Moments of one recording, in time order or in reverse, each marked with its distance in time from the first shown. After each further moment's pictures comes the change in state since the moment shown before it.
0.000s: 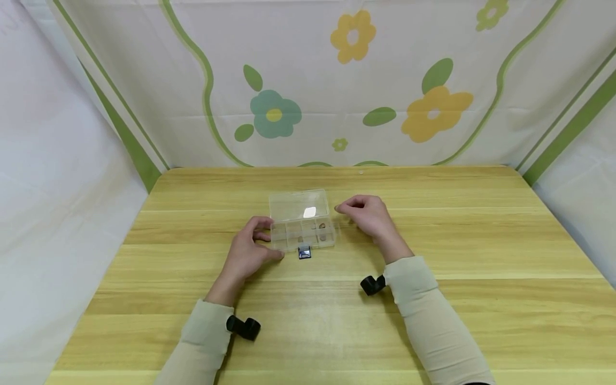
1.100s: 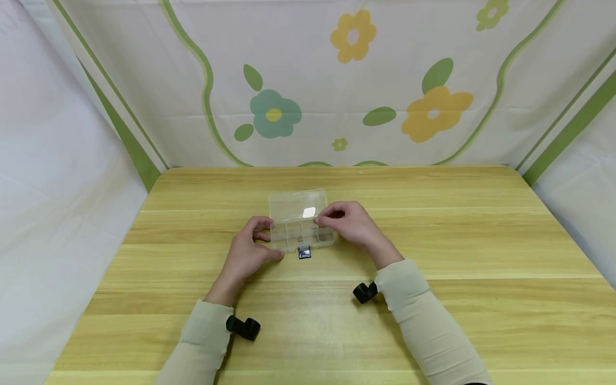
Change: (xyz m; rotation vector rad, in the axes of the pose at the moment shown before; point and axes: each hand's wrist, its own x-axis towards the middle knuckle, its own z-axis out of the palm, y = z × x) left_hand -0.002 -0.001 -0.001 0.006 -0.002 -0.001; right_hand -0.011 -0.010 0.027 -0.010 -0.208 -0.149
